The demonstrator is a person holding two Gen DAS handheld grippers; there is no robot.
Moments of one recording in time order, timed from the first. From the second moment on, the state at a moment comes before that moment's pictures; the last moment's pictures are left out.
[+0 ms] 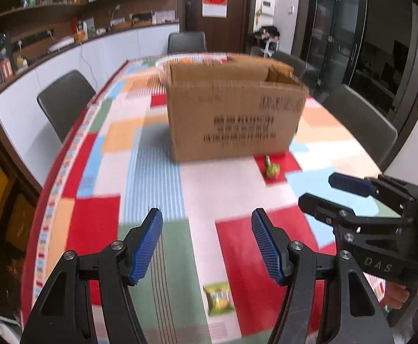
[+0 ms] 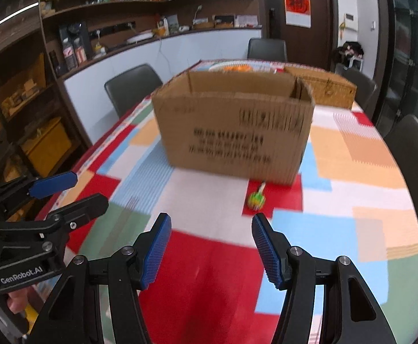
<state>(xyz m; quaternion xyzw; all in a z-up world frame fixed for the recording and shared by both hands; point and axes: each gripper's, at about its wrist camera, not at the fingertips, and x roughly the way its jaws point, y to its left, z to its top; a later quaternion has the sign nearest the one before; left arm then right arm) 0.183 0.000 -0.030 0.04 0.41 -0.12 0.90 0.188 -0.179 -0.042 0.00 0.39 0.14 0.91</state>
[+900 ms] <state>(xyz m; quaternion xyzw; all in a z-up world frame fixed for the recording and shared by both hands) 0.161 -0.007 -0.129 0.01 0.57 -0.13 0.81 0.175 -0.156 -0.131 -0.04 0.51 0.14 0.85</state>
